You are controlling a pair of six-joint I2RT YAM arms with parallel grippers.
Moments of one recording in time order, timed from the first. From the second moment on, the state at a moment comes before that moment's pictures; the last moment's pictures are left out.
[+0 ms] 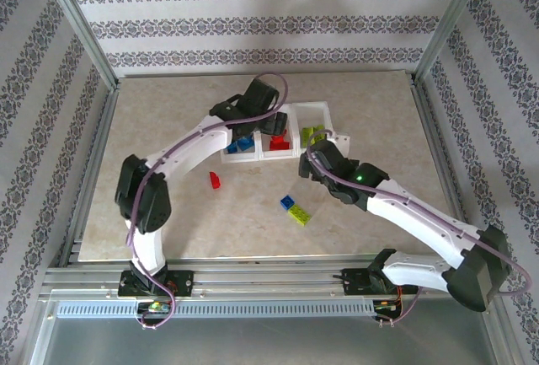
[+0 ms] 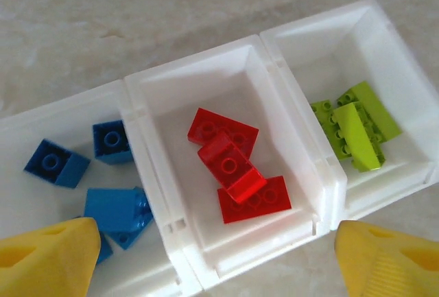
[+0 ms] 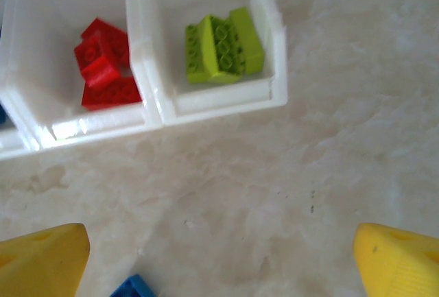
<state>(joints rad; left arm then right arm) -0.62 1.85 1.66 -0.64 -0.22 -0.32 0.75 1.18 0.93 -0.69 0.47 0.73</state>
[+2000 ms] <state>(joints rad) -0.48 1.12 0.75 -0.47 -0.31 -0.65 0.91 1.58 0.86 -0.69 0.13 0.63</state>
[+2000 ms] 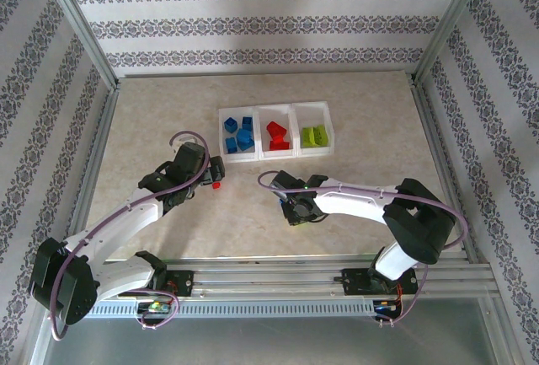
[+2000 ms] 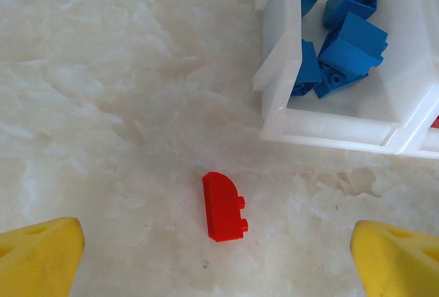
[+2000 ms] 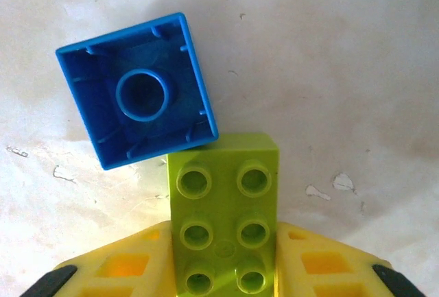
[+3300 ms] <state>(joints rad) -0.47 1.07 0.73 -0.49 -0.30 -0.66 0.44 1.56 1.29 -0.72 0.19 0.46</state>
